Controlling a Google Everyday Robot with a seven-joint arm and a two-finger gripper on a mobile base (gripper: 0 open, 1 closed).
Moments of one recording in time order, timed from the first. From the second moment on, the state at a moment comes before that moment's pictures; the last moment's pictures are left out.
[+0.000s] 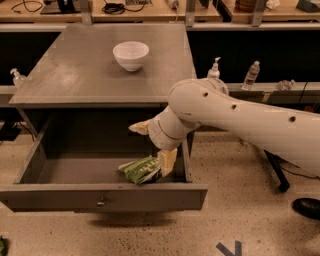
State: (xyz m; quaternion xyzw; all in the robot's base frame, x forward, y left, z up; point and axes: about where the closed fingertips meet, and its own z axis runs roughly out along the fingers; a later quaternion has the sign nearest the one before) arm 0.546 0.022 0.729 -0.88 0.39 -0.01 0.26
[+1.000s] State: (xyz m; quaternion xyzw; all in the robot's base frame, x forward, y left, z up) arm 0.544 0.042 0.688 -0.89 0.39 0.02 0.26
